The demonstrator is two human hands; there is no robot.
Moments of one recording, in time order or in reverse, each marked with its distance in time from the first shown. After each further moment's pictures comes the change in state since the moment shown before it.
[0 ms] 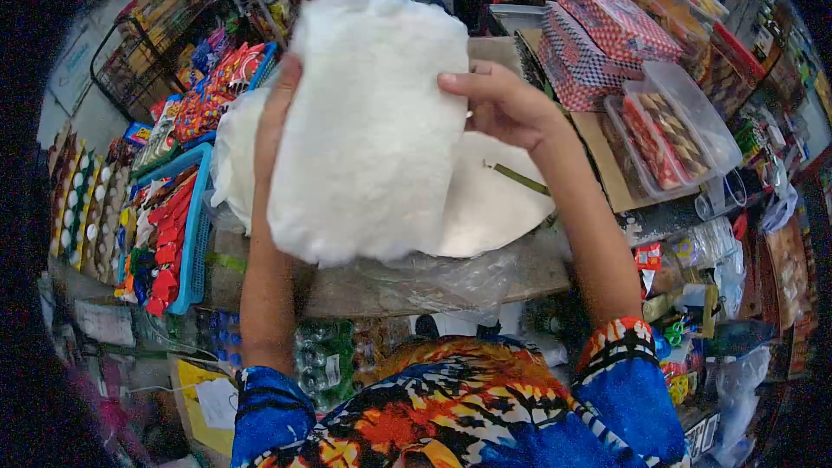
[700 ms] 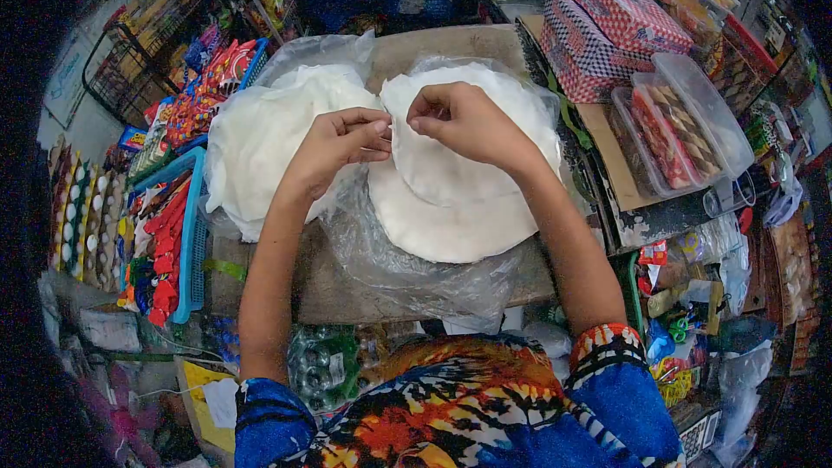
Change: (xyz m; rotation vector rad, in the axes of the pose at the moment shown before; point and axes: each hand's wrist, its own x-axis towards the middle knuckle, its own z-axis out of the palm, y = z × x) left_hand 0.006 -0.053 -0.028 0.483 -0.124 -0.427; right_hand 0.013 0.040 0.006 -0.973 0.081 -0.107
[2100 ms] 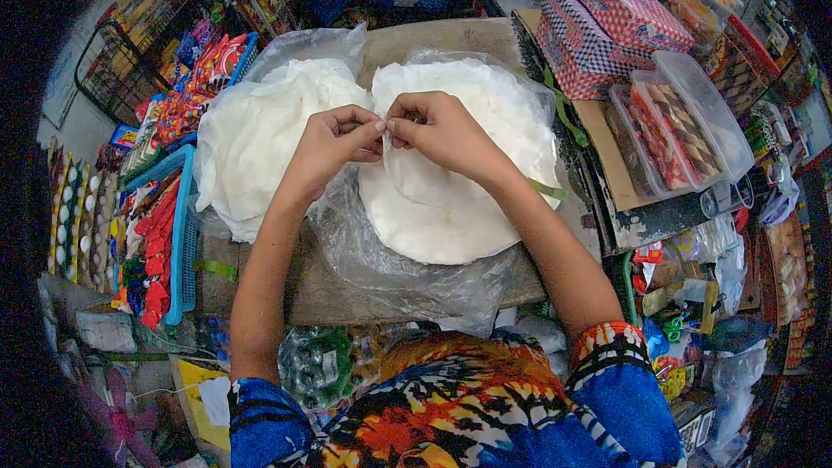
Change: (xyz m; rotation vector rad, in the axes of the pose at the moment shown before) left_hand 0.002 -0.008 0.006 0.089 0.057 0.056; right_hand 0.005 0.012 0.029 0.282 0.029 0.037
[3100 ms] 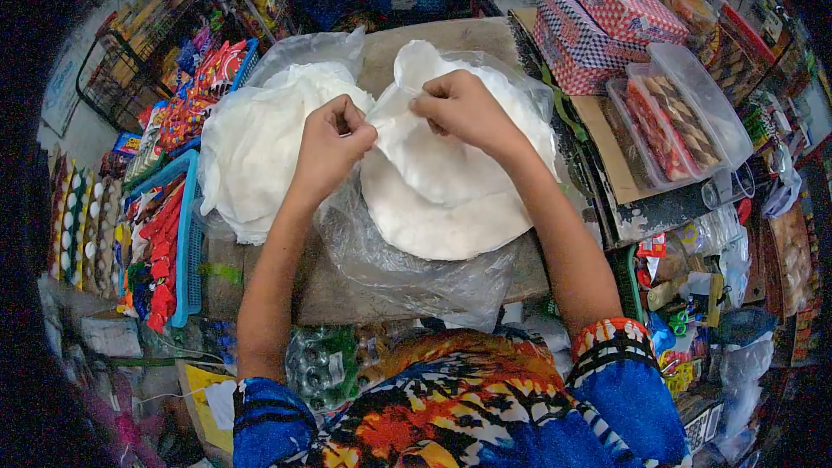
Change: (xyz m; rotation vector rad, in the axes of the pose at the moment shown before) left_hand 0.003 -0.004 0.005 0.255 0.173 0.228; right_hand 0.002 -0.002 -0.030 -0.091 0.079 0.100
